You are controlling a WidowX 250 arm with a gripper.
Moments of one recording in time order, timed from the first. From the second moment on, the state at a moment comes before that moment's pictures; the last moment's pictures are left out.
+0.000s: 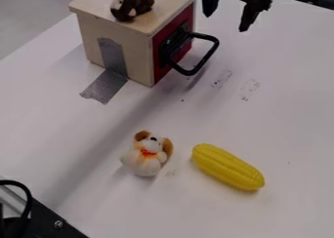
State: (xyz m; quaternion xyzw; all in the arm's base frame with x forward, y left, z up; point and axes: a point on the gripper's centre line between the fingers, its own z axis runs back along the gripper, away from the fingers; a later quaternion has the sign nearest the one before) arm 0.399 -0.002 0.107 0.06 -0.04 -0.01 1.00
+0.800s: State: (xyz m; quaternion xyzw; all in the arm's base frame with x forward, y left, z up) arm 0.331 -0.053 0.069 0.01 -0.01 -0.17 0.99
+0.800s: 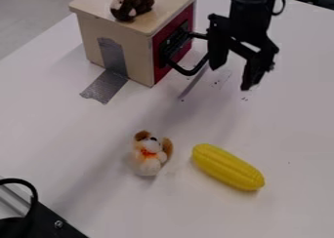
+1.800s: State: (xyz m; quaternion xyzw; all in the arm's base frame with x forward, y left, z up) arm 0.268 -0.100 0.031 -0.05 -0.03 -0.46 0.89
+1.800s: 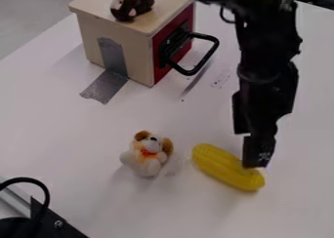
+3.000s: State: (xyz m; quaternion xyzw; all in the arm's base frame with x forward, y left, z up) arm 0.262 -0.085 0.013 -0.04 0.01 -0.45 0.89
